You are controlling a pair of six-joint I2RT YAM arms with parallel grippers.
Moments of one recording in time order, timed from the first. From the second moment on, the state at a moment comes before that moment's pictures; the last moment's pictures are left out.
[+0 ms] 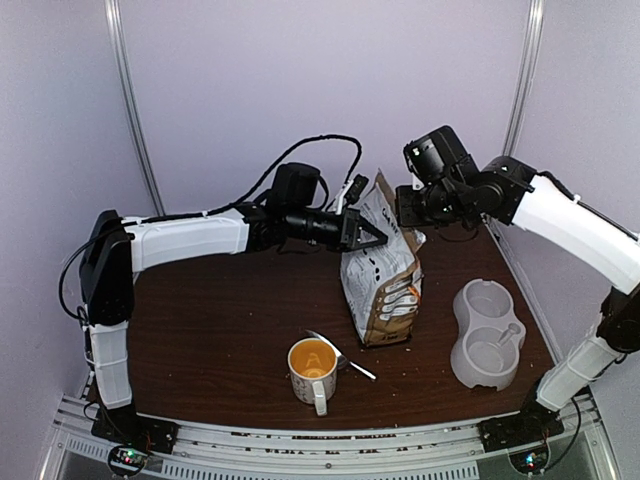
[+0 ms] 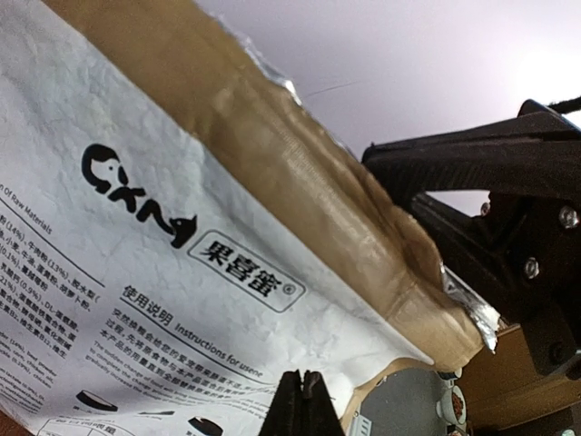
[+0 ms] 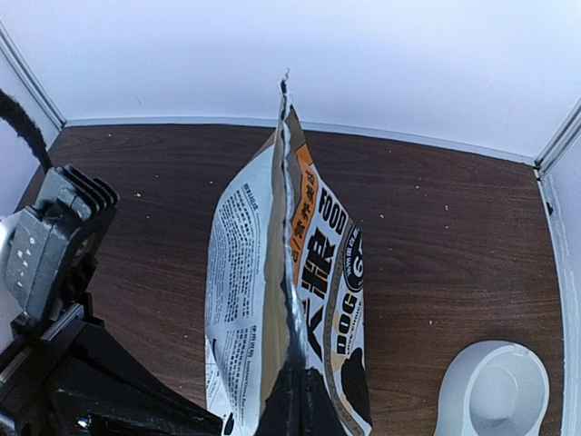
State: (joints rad) left arm -0.85 2.00 1.68 0.01 0.67 -0.62; right arm 0.82 1.54 1.65 -0.83 0.50 0.47
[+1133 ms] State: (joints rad) left arm -0.84 1.93 1.63 0.08 0.63 -0.64; right arm 0.72 1.41 1.41 -0.49 -0.04 0.52
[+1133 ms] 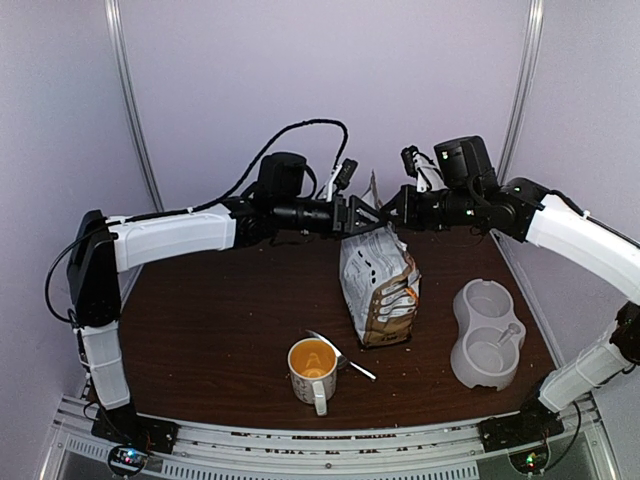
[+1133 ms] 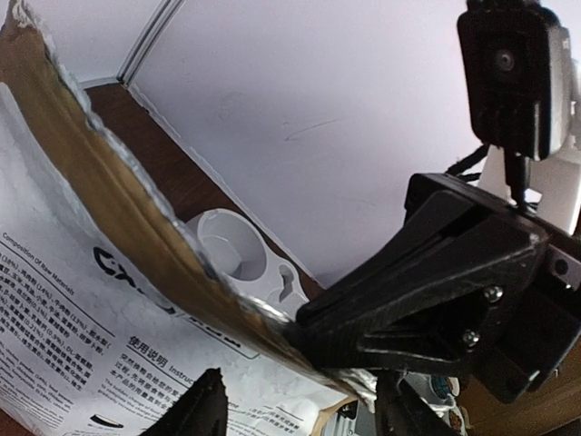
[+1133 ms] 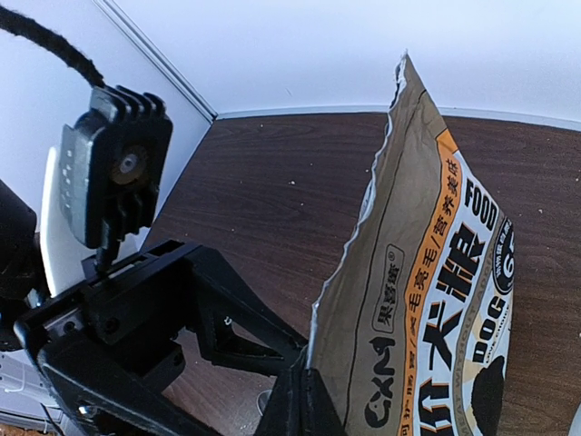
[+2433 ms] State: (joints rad) left arm -0.86 2.01 1.73 0.06 0.67 -0.68; right arm 0.74 1.40 1.40 -0.55 0.16 0.32
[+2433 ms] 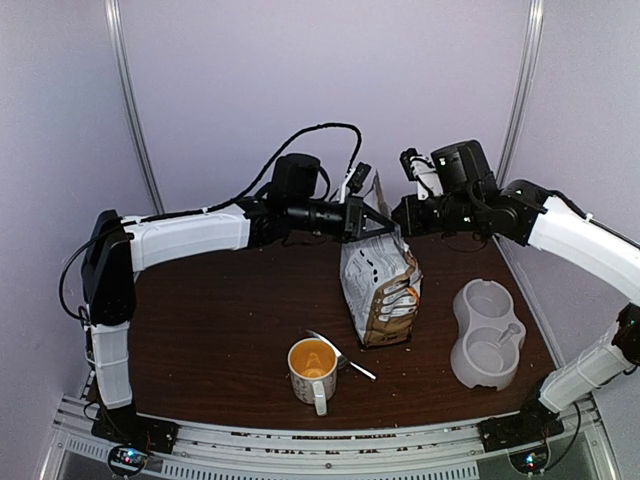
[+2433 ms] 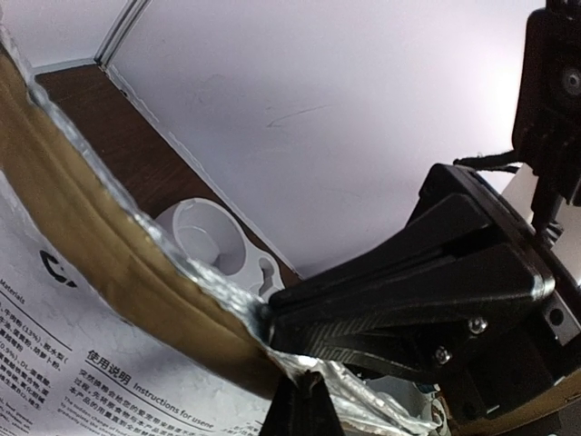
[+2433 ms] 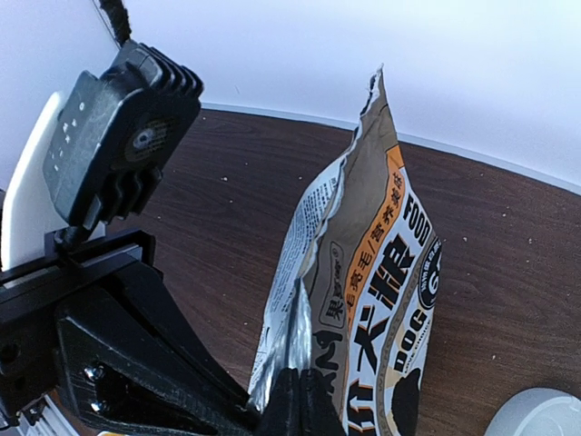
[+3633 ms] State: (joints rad) left arm -0.85 1.88 1.59 0.04 0.55 -0.59; right arm 0.73 1.40 1.44 -0.67 0.10 0.37
